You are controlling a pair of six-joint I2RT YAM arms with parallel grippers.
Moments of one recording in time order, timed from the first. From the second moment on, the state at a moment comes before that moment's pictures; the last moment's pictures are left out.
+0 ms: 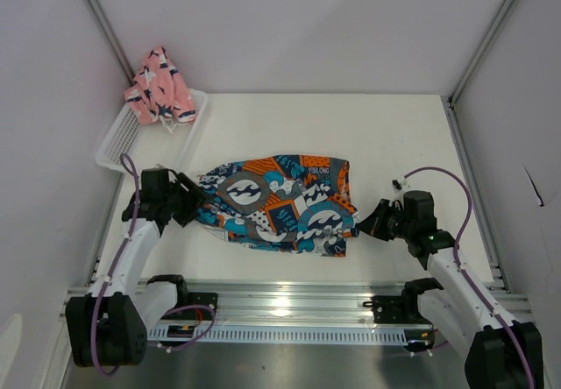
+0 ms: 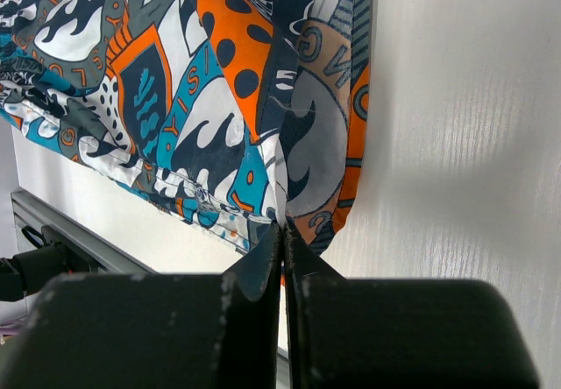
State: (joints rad) left arm 0.05 0.98 0.59 -0.49 0.22 -0.81; right arm 0.19 0.81 0.37 -0.28 -0.43 0.54
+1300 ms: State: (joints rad) left arm 0.05 1.19 0.68 -0.52 0.11 -0.84; right arm 0.19 0.81 0.36 -0.26 -0.43 0.55
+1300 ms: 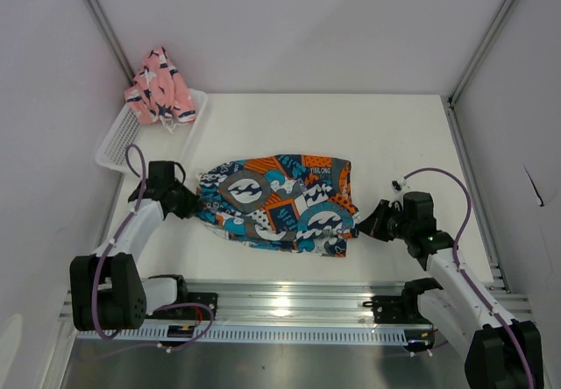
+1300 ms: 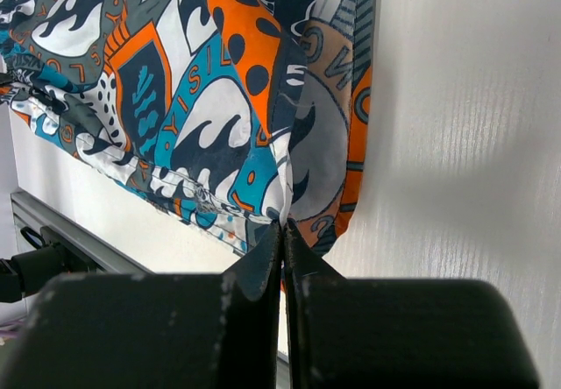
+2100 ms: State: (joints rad) left arm 0.08 1.02 0.94 -0.70 0.14 -0.84; right arm 0.19 0.83 0.65 -0.32 -0.51 0.53
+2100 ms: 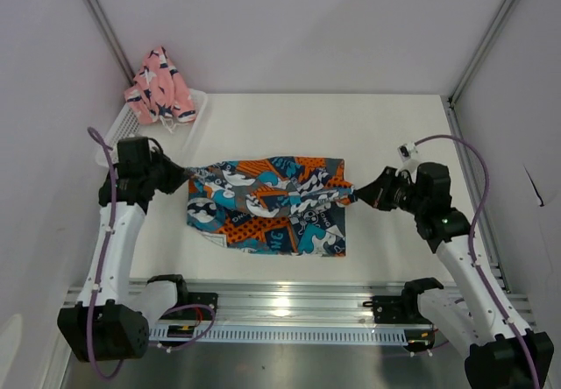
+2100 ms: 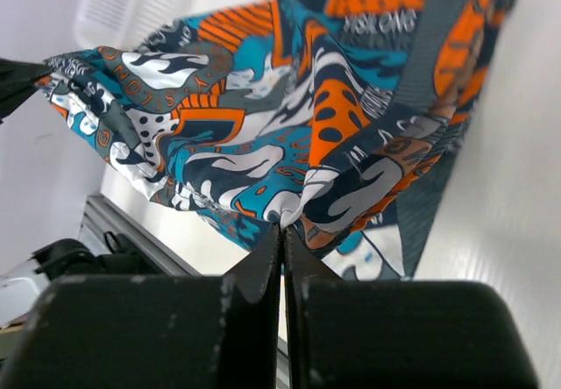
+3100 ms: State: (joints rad) left arm 0.11 0.56 1.67 -0.88 0.24 -1.00; right arm 0.18 0.44 1.49 -0.51 -0.50 0.45
